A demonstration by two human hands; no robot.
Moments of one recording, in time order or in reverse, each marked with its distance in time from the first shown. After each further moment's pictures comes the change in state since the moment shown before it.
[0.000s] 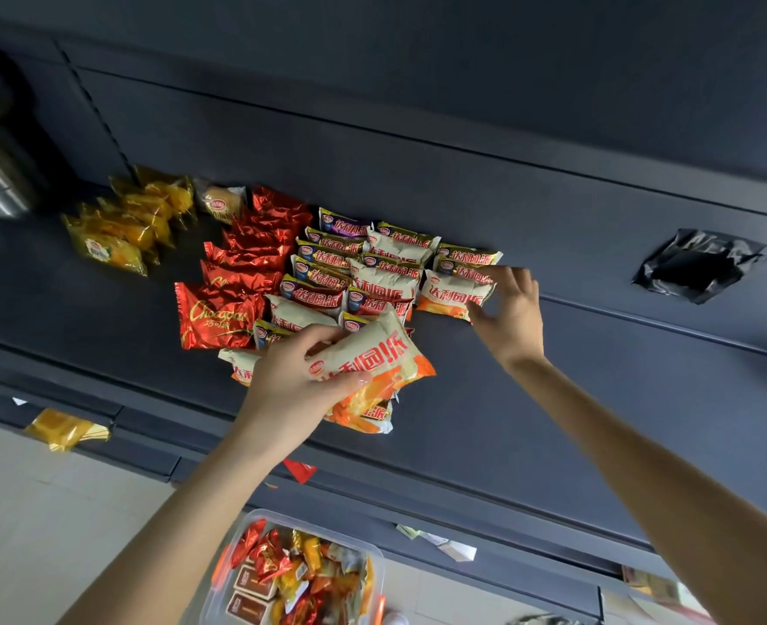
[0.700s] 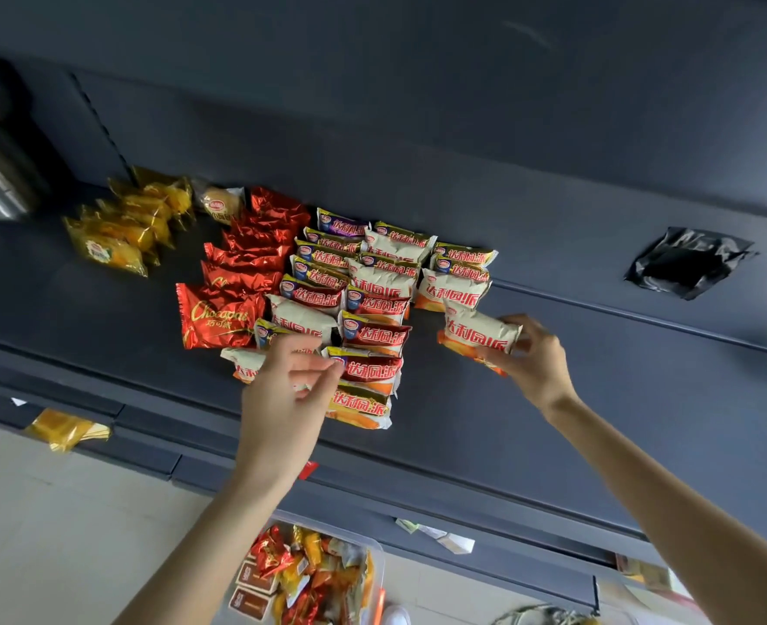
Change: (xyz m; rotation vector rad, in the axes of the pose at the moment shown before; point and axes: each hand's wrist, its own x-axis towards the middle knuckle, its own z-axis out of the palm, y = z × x) left_hand -0.017 -0.017 0.009 -0.008 0.252 0.083; right_hand -0.047 0.016 -0.038 0.334 -0.235 0.352
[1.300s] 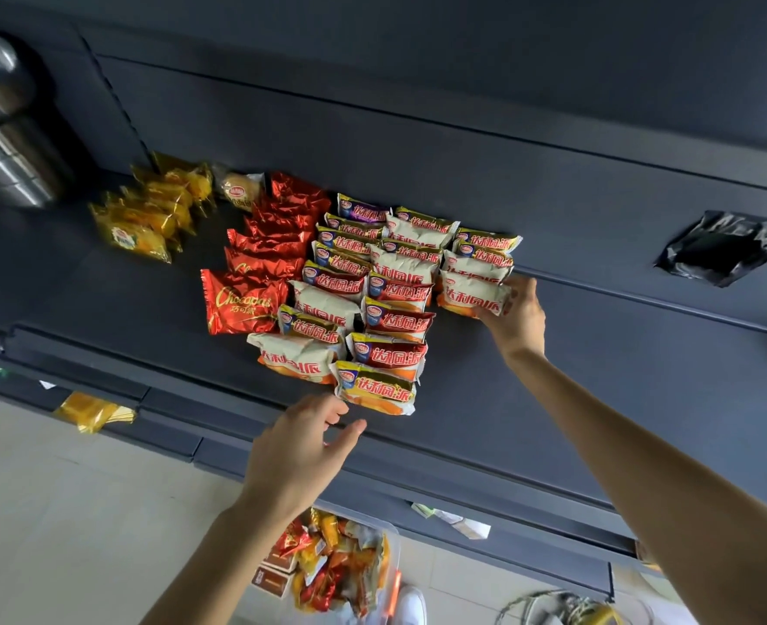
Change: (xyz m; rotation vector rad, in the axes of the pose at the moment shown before) left_hand -0.020 -0.065 -0.012 0.595 -0.270 0.066; right_hand 0.046 0.002 0.057 -0.105 0.180 -0.015
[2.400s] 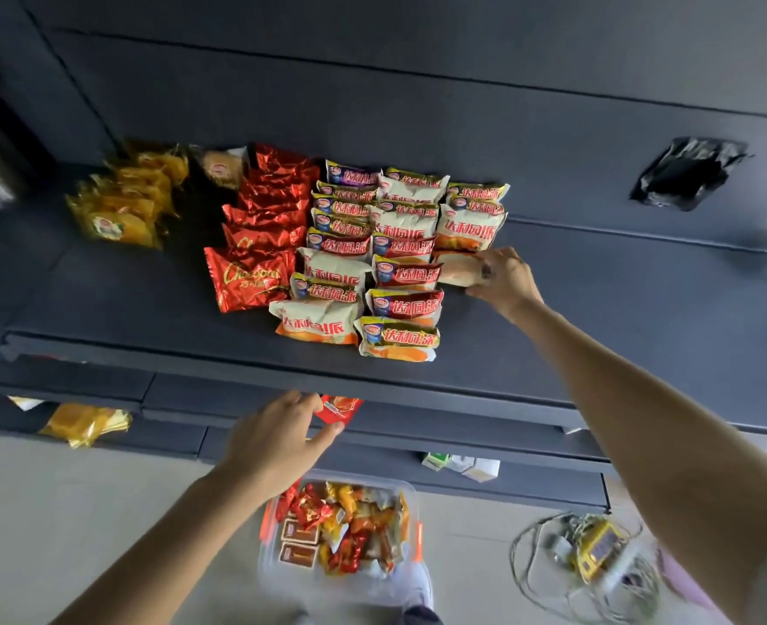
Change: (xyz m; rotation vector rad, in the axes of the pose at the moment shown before) left_hand -0.017 -0.064 -0.036 0.403 -0.306 0.163; right_hand -0.031 -0.010 0.003 -0.374 -0.211 -0.040
